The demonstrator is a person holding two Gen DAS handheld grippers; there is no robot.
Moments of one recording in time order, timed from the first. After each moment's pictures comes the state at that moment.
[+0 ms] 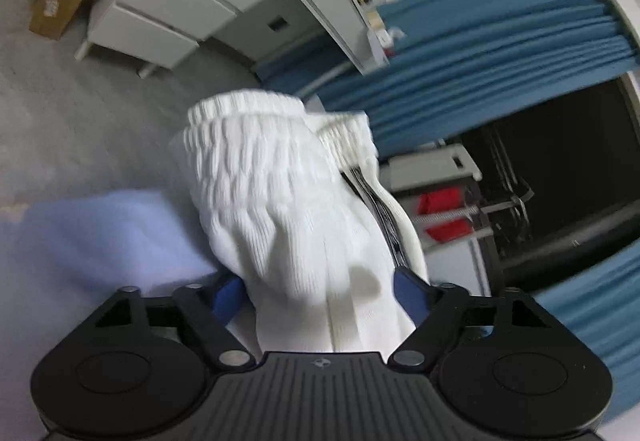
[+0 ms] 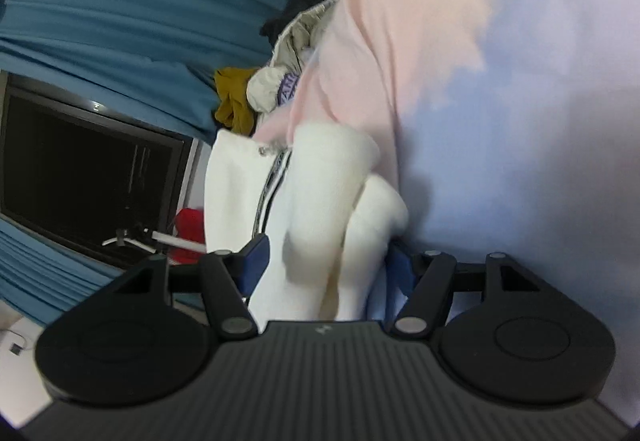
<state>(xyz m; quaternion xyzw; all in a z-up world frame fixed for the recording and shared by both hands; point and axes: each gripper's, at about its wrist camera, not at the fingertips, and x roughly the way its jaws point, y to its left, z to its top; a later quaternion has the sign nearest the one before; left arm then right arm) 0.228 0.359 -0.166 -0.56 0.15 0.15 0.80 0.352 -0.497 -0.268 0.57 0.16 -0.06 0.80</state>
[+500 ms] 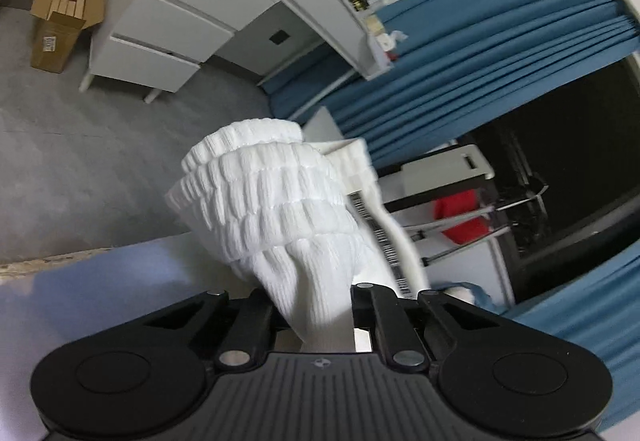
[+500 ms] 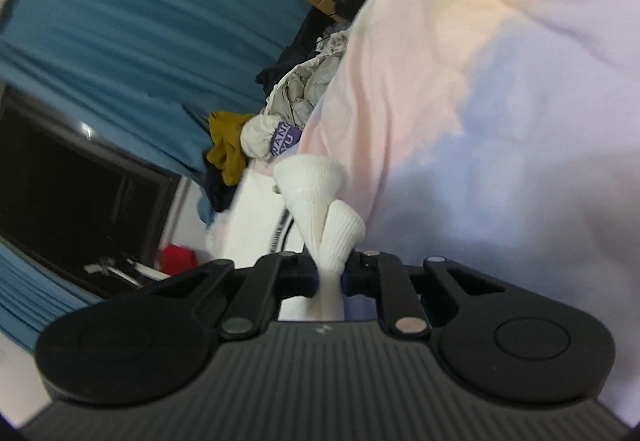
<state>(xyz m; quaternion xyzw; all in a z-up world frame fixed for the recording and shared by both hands) 0.219 0.376 -0.120 -0.52 0.16 0.16 0.82 0.293 -0.496 -0.236 0.57 0.12 -0.12 0.81</state>
